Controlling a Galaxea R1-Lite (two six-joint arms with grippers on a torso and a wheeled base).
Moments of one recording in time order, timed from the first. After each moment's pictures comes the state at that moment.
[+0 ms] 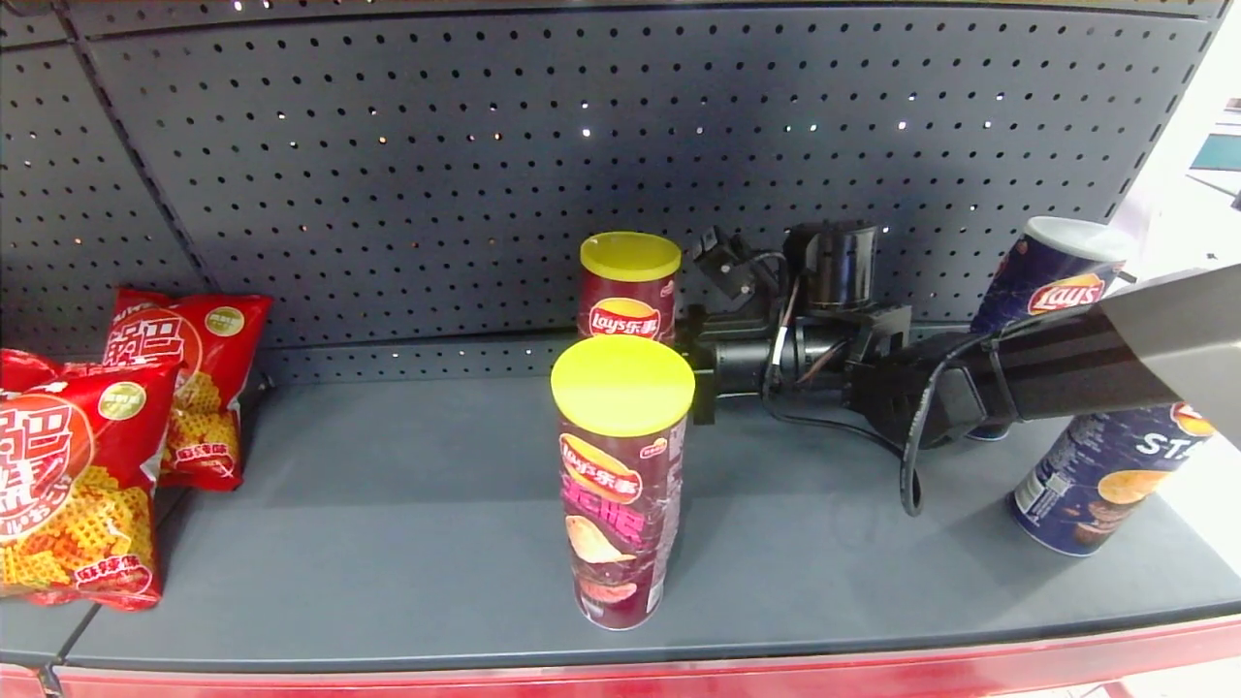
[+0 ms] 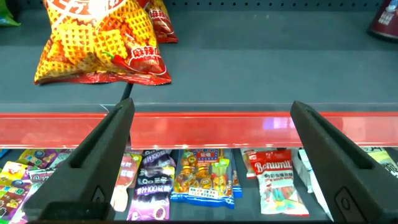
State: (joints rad) left arm 0.00 0.01 0.00 0.01 0.02 -0.02; right arm 0.54 2.10 -1.37 -0.53 0.91 -0.20
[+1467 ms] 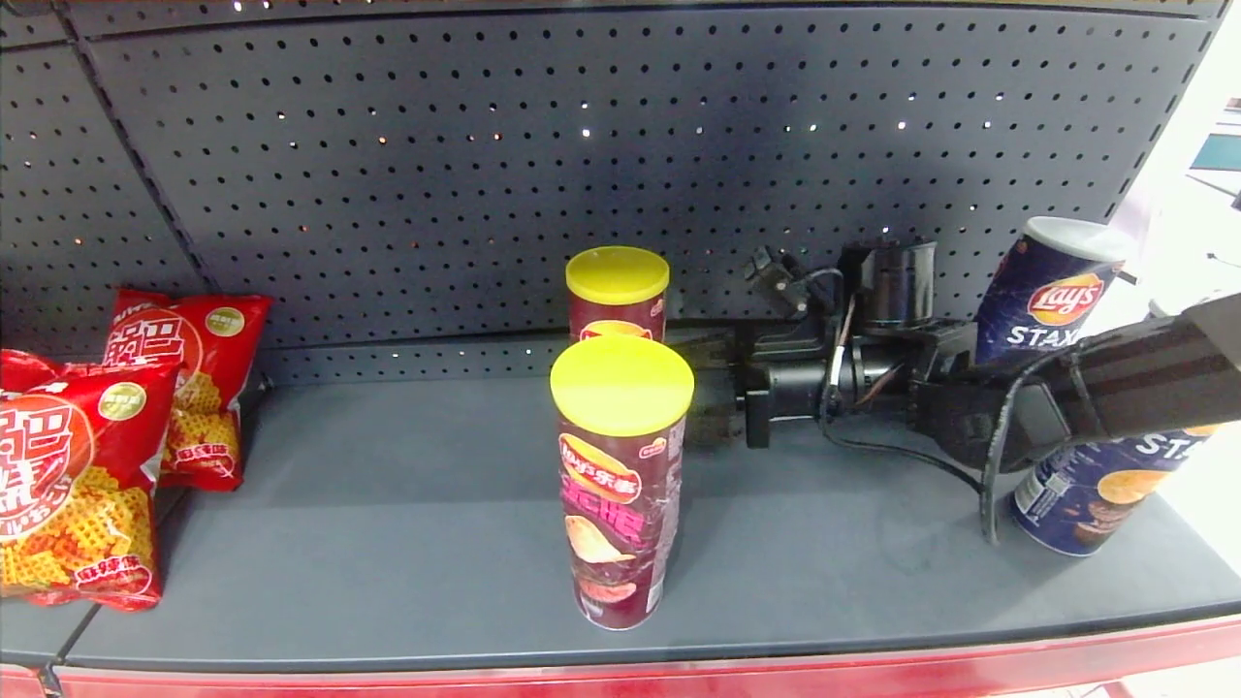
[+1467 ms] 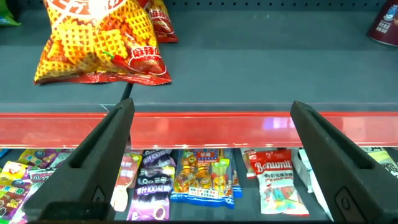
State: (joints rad) left arm 0.00 0.01 0.00 0.01 0.02 -0.02; right arm 0.47 1.99 -1.17 -0.54 0.92 -0.20
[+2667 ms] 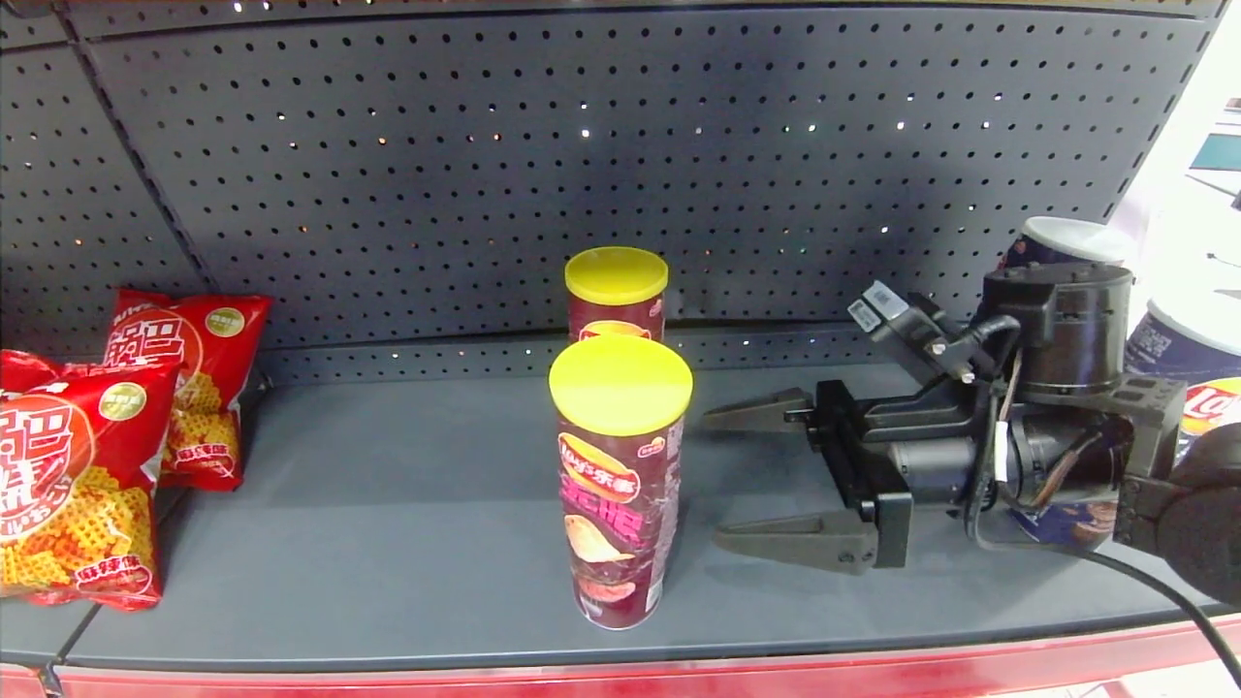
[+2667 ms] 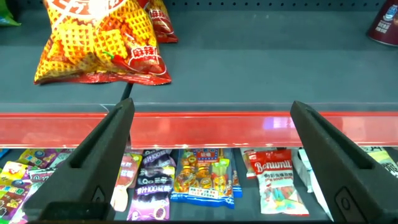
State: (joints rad) left arm 0.00 0.01 0.00 0.01 0.02 -0.02; right arm 0.55 1.66 -0.80 -0.54 0.88 -0.20
